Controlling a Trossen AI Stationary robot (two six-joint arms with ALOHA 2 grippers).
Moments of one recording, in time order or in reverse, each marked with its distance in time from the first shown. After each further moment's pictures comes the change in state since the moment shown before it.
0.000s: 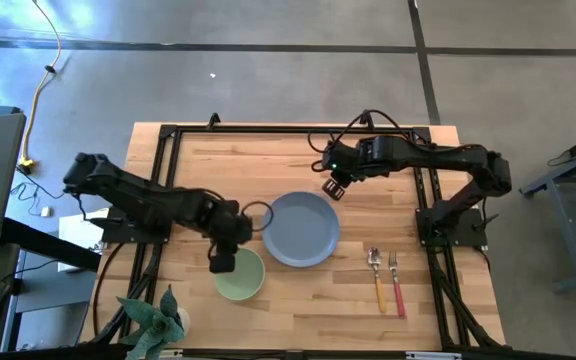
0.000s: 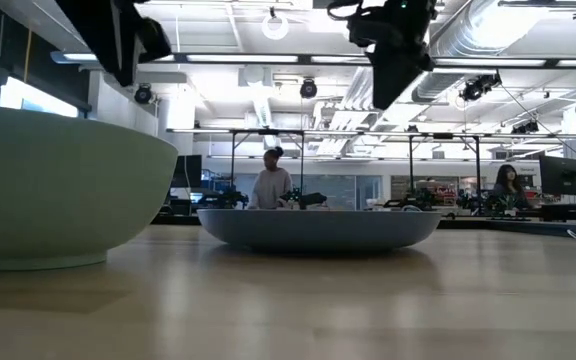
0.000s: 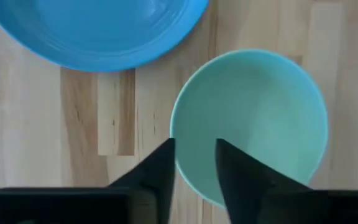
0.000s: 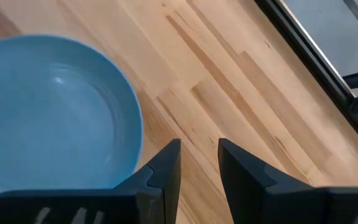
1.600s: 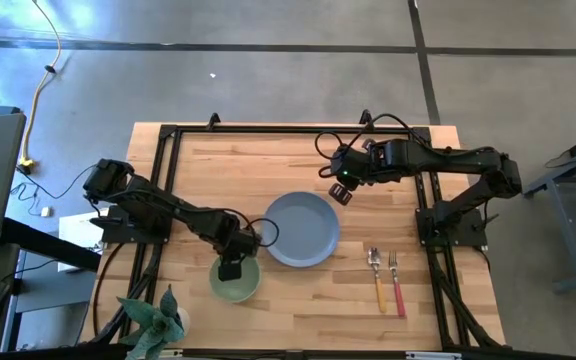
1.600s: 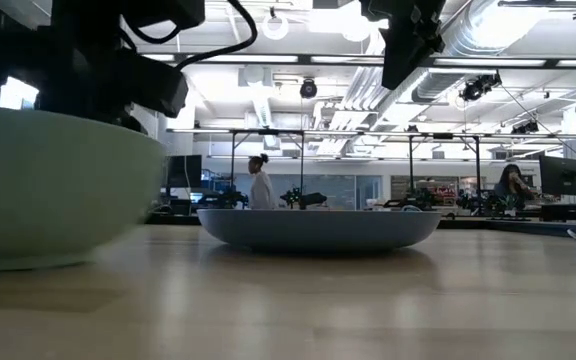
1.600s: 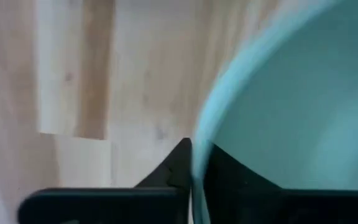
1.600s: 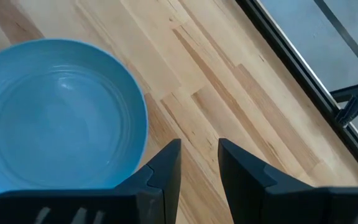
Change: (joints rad) left arm -0.010 0.181 -0.216 0.196 0.068 -0.129; right arm 0.068 -0.074 -0.001 -0.020 0.057 0.001
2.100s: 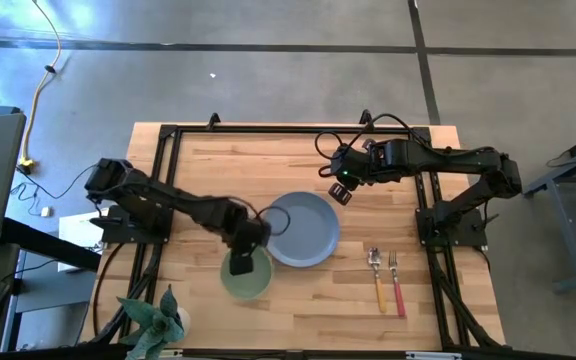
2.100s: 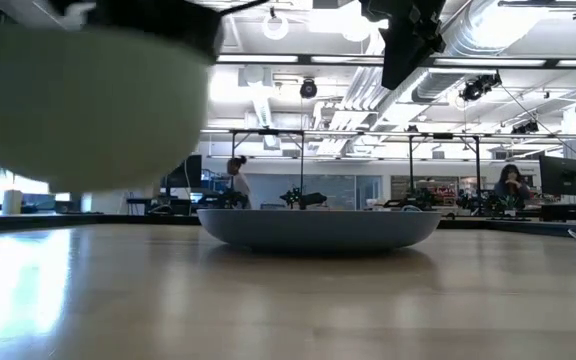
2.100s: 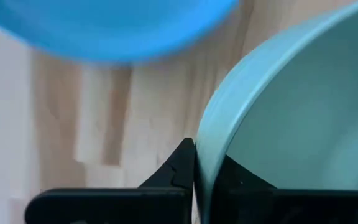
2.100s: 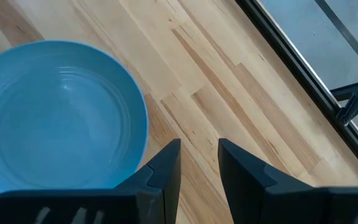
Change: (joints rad) left arm 0.069 0.002 0.241 -0.134 -0.029 0.039; right arm 0.000 0.000 0.000 0.000 0.000 0.011
